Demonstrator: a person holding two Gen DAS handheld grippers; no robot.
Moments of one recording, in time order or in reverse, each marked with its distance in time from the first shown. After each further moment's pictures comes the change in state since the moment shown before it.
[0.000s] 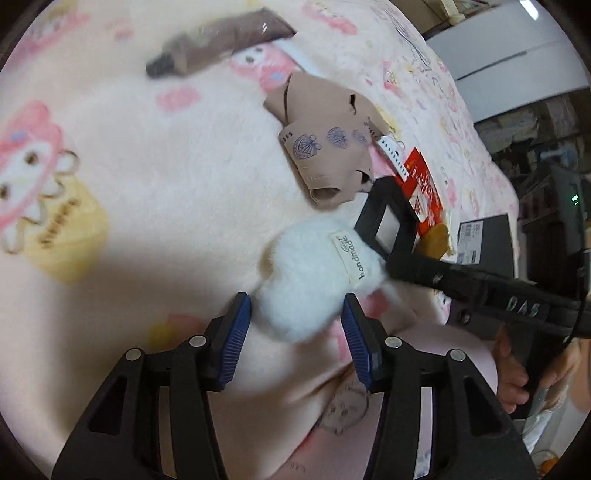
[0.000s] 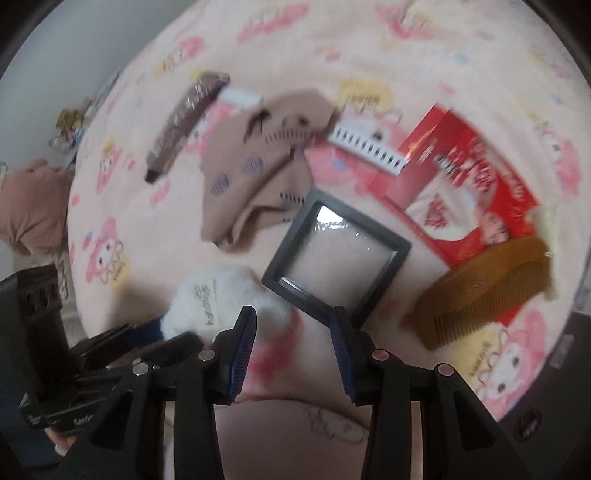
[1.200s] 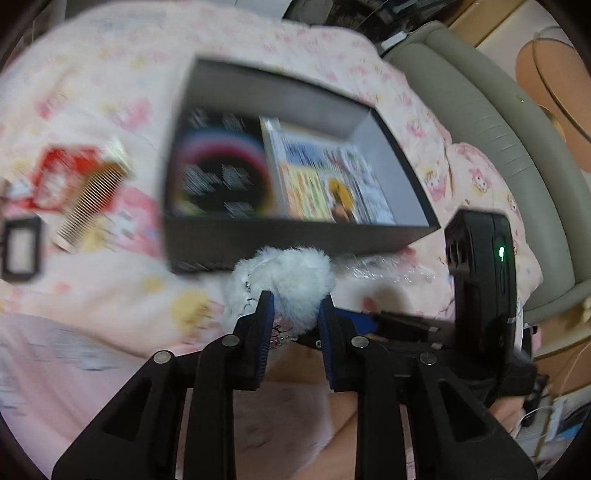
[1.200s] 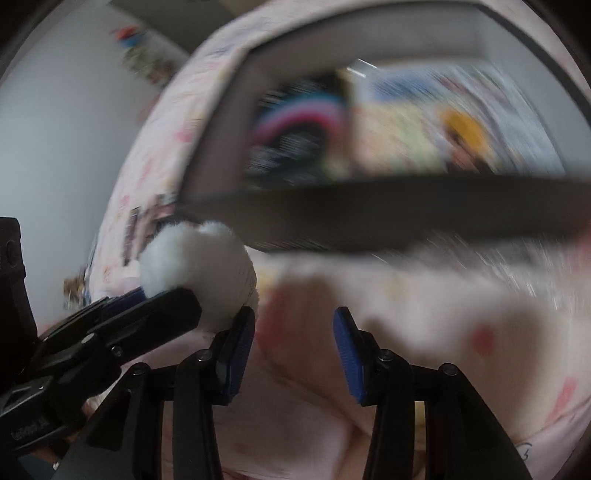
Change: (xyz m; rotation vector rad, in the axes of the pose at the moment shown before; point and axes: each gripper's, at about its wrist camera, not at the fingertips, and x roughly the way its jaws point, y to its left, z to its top) left arm 0.076 -0.315 -0.182 0.730 0.188 -0.072; right arm -0.104 -0.200 -0.300 0.617 -0.464 0.106
